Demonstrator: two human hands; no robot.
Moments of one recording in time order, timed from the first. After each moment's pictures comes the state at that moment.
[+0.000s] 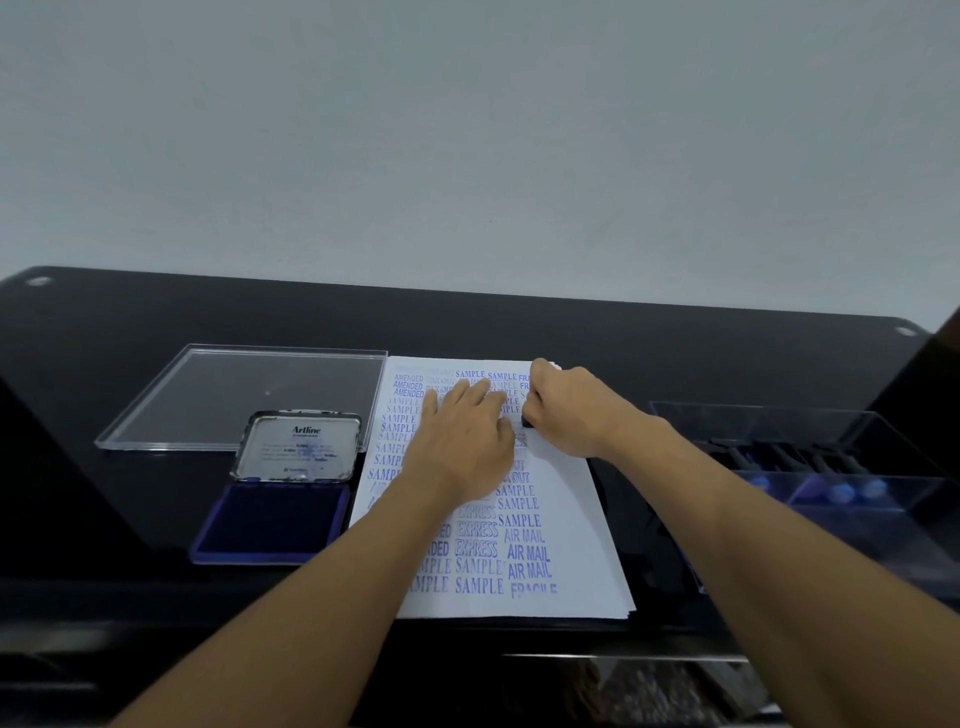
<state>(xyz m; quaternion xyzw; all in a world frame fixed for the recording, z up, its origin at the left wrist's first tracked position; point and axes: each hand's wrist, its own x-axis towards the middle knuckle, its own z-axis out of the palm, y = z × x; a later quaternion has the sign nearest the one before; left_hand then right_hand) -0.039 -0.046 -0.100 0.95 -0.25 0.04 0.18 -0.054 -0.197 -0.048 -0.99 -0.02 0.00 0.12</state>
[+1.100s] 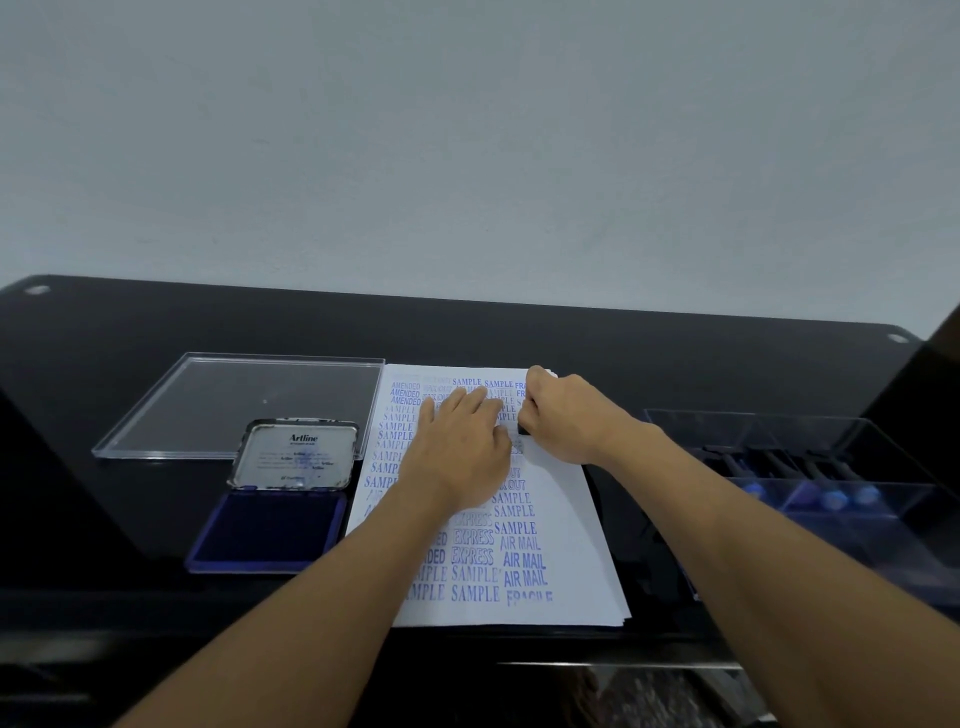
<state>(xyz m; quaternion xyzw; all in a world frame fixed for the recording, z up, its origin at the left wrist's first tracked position) -0.042 -0.046 -0.097 0.95 -0.24 0.04 0.18 -0.055 -0.197 -0.046 -0.99 -0.01 0.01 0.12</state>
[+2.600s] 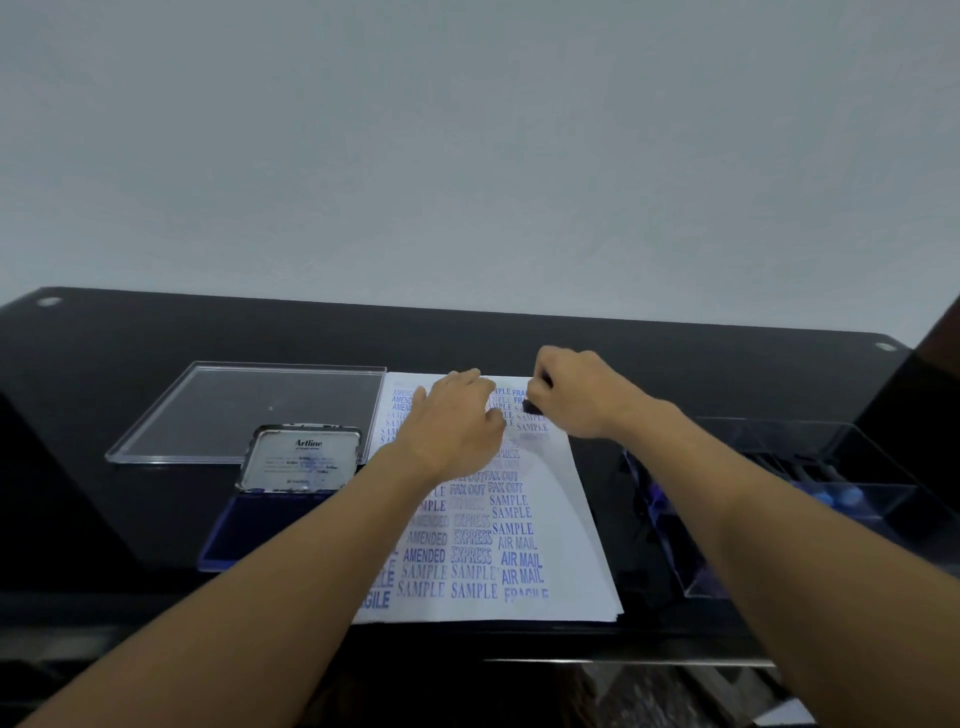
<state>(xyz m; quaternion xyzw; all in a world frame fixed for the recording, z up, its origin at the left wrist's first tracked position) -0.043 -0.039 -0.050 0.95 -0.23 0.00 0.21 -0.058 -0.206 -0.012 -0.98 -0.01 -0.02 0.18</state>
